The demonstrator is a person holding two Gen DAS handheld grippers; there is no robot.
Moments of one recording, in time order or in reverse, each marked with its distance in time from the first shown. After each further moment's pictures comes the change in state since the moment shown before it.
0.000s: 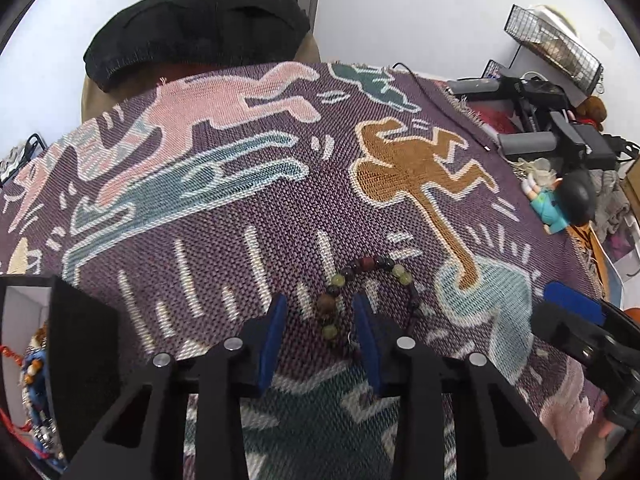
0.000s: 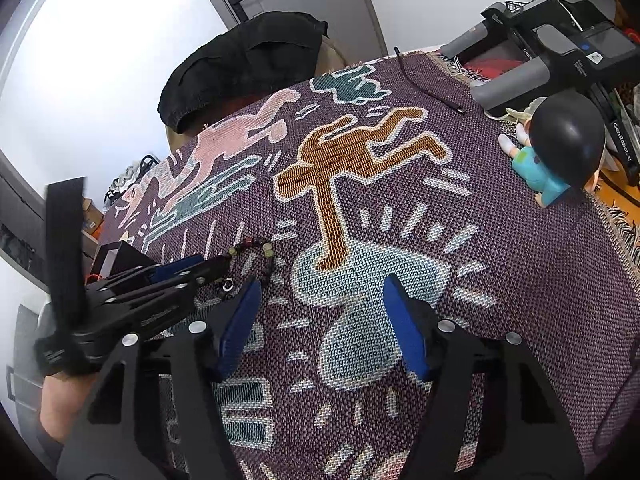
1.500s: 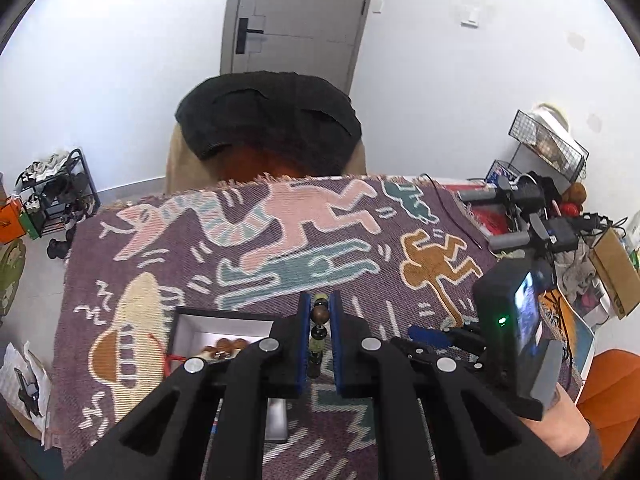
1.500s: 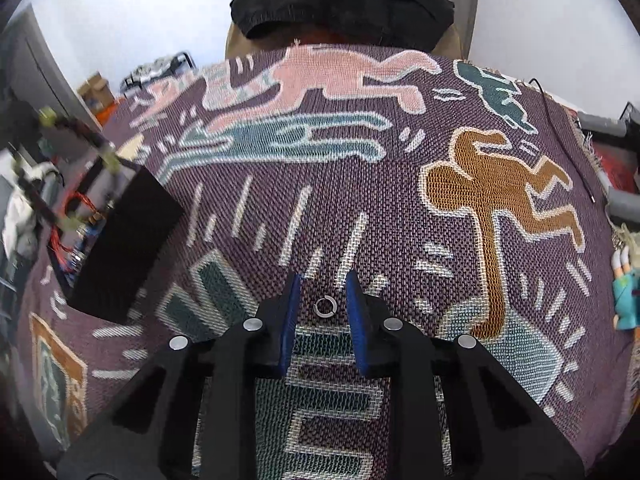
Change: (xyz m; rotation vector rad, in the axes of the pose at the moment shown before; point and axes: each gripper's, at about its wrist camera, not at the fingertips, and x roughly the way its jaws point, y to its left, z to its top) left arm -0.173 0.088 -0.008 -0.099 -0.268 0.027; right arm 0.092 0.121 0.005 -0.406 0.194 -0.068
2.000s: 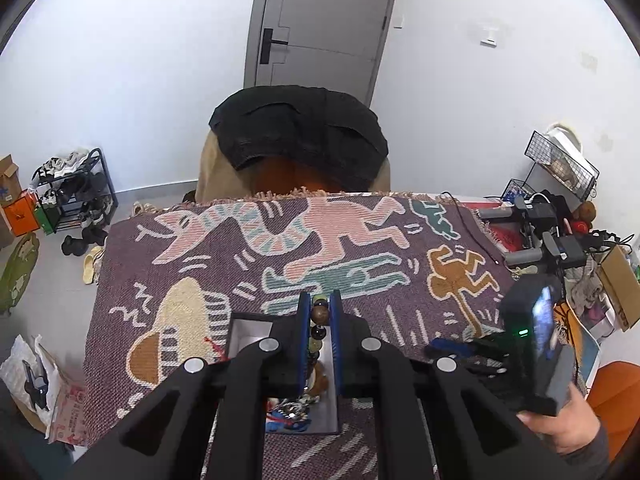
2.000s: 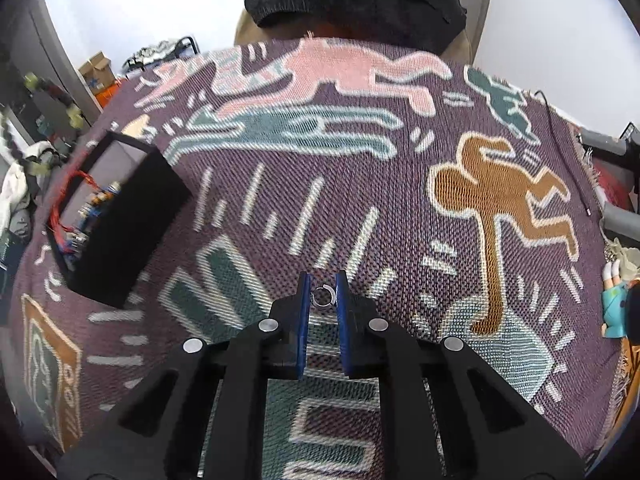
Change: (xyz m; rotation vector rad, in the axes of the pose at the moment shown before) left arm -0.025 0.038 0.001 -0.034 -0.032 0.049; right arm -0.011 0.014 -0.001 -0.051 -0.001 -0.010
